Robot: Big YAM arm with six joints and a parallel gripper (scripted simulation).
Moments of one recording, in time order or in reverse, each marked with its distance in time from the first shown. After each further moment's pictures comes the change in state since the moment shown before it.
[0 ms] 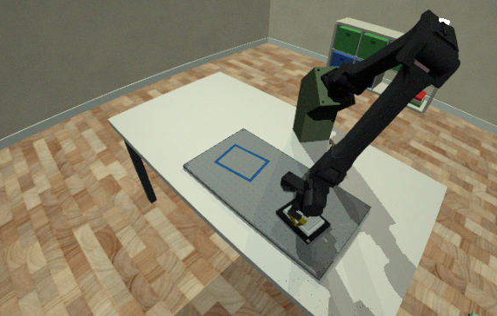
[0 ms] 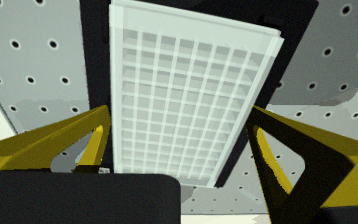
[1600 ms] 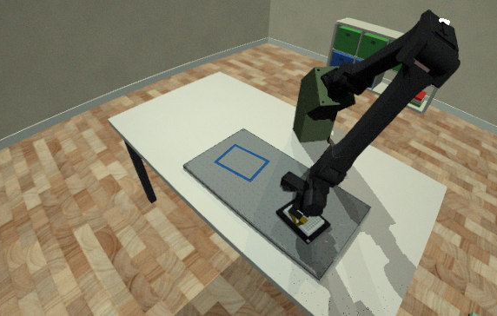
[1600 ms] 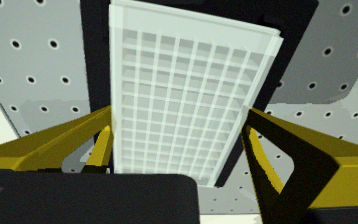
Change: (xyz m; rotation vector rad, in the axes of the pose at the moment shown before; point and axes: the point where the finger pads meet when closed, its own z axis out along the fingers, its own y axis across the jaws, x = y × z) arm 0.000 0.000 0.000 -0.001 0.000 0.000
